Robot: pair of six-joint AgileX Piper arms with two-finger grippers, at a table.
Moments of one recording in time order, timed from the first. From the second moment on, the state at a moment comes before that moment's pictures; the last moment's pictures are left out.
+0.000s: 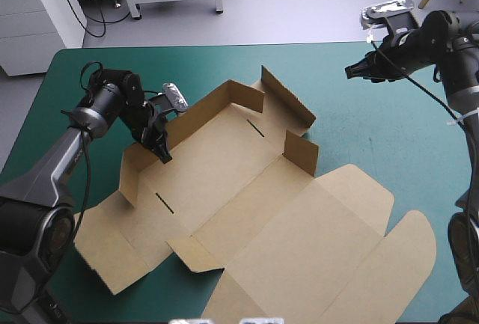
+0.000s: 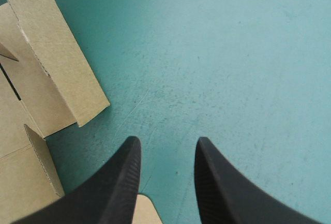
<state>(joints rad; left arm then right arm) -0.25 1.80 -1.58 -0.07 1.22 0.77 0.05 1.70 -1.96 0.12 1.24 -0.24</state>
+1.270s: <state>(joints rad) -0.61 1.87 -1.73 0.40 0.57 0.90 -0.39 1.52 -1.50 0.38 1.11 -0.32</state>
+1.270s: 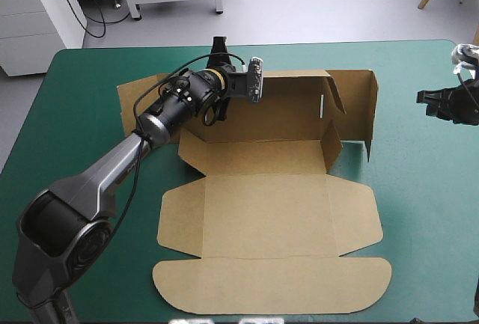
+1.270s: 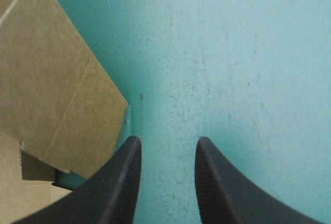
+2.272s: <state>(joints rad) -0.88 1.66 -1.32 1.26 0.59 0.10 -0.41 1.52 -1.50 0.55 1.07 -0.37</state>
